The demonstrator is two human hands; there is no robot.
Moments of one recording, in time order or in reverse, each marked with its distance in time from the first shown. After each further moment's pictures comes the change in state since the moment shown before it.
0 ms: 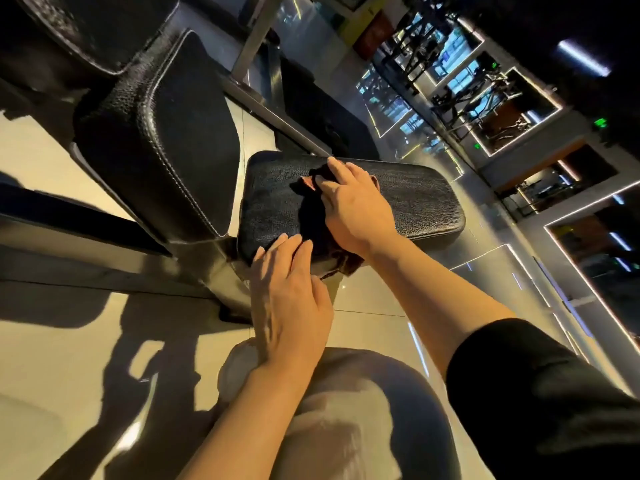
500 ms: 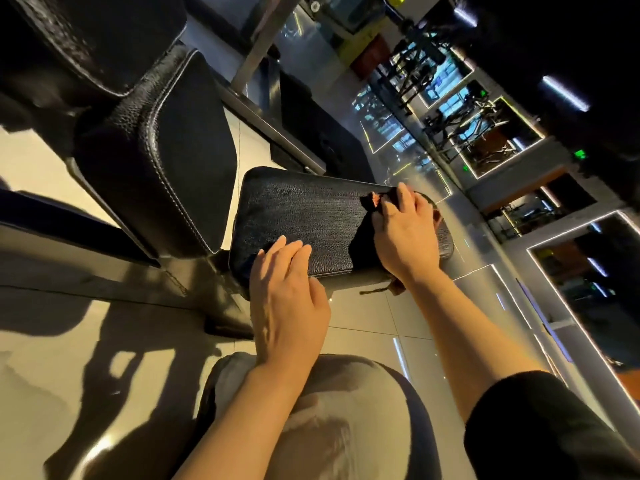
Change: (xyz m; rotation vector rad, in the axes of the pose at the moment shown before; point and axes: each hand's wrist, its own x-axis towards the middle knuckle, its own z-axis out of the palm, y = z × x) left_hand 0.019 0.008 0.009 -0.106 0.046 -0.005; right_hand -0.021 0.062 -0.008 -0.131 0.123 0.280
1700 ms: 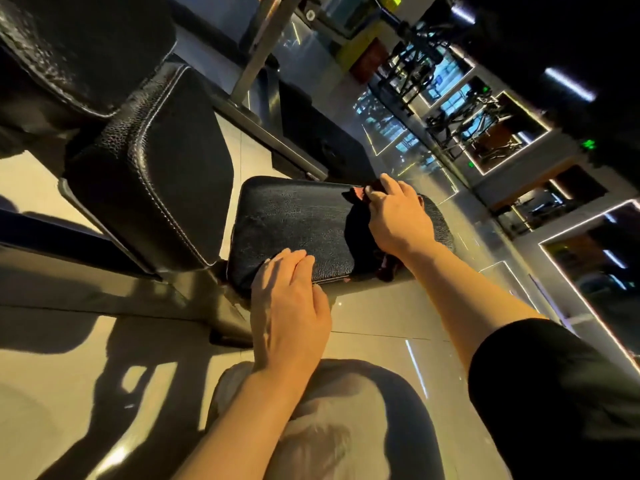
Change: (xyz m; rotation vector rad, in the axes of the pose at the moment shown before) left_hand 0.003 0.007 -0.005 0.054 -0.071 0.006; right_hand 0.035 0.001 -0.002 0.067 -0.161 -0.053
